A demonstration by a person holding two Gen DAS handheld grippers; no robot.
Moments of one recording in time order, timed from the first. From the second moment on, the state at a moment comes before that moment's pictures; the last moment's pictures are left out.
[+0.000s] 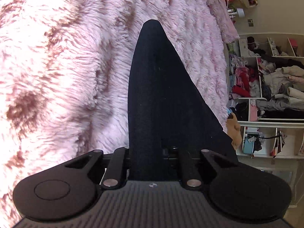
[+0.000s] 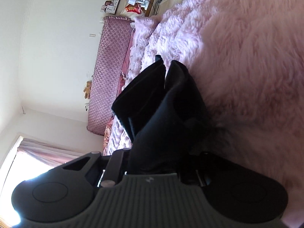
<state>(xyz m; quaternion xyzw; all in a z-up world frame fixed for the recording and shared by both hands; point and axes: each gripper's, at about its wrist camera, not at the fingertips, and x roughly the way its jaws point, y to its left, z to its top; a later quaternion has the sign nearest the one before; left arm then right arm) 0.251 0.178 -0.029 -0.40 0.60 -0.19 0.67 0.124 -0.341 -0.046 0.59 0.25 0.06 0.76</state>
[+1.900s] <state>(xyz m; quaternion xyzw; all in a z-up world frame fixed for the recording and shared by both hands) 0.128 0.258 -0.076 -0.48 0.51 -0.16 0.70 0.138 -0.041 -0.017 0.00 0.38 -0.02 0.92</state>
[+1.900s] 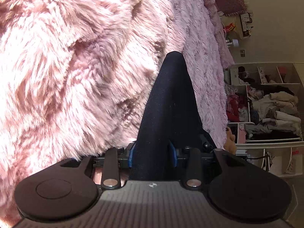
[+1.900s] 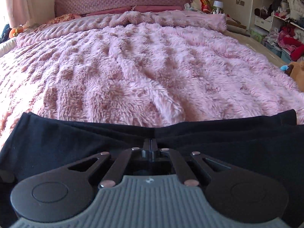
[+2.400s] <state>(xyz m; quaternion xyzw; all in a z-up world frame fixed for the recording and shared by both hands) 0.130 0.250 -0.063 -0.46 0.51 -0.13 0.71 -0.055 -0.036 0.002 -0.05 0.41 0.17 0.90</state>
